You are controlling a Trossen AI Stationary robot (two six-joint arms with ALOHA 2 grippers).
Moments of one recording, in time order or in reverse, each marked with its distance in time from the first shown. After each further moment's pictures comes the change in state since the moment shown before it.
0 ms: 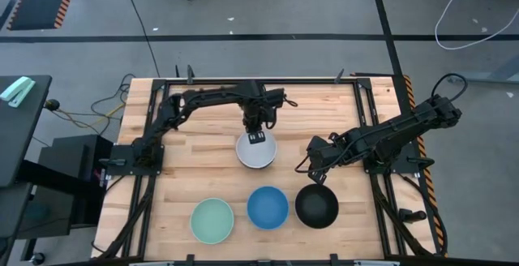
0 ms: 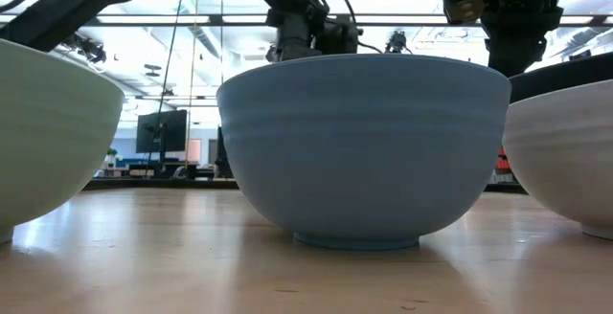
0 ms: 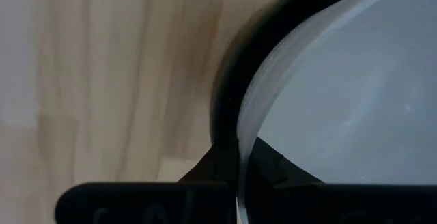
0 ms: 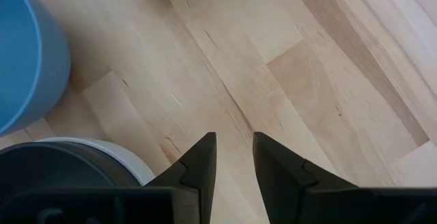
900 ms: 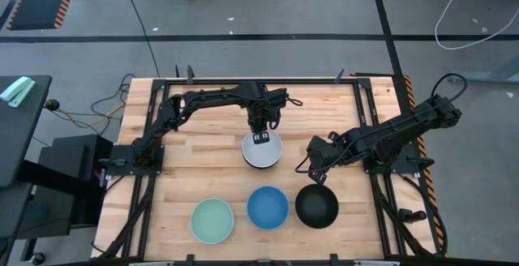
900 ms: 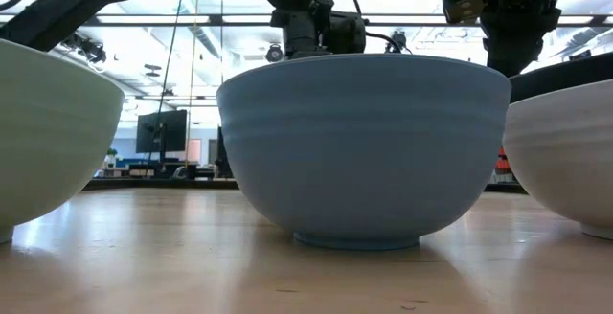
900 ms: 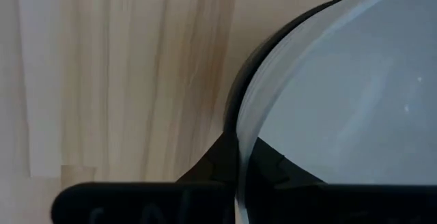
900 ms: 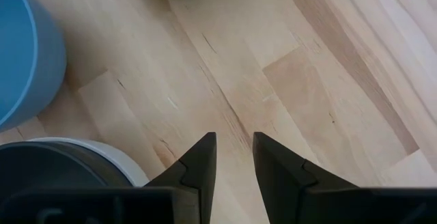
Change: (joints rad) left arm -0.014 0.000 0.000 0.110 -0.016 0.018; right arm 0.000 0.000 0.000 0.000 0.019 -0.039
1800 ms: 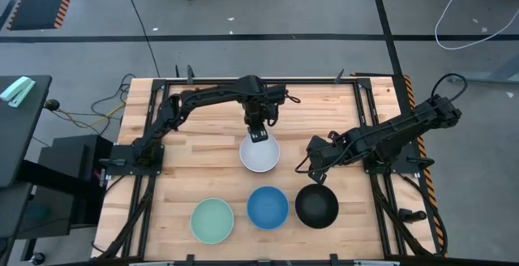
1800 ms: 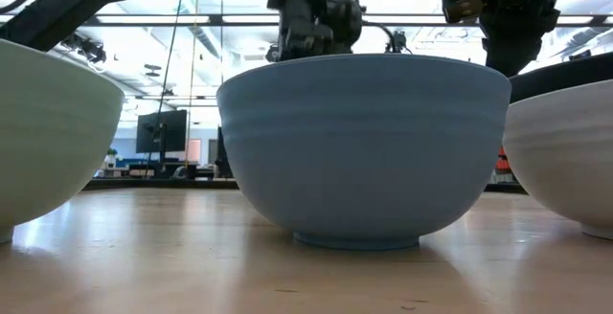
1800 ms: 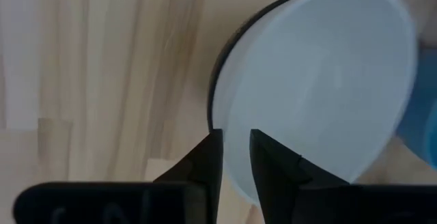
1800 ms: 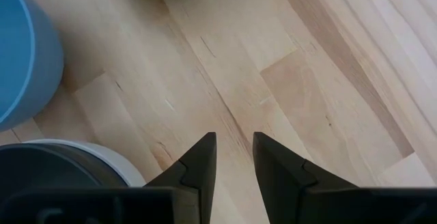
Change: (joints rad) left arm -0.004 -0.004 0.129 -0.204 0.061 -0.056; right arm -0.001 0.000 0.000 0.000 0.011 -0.006
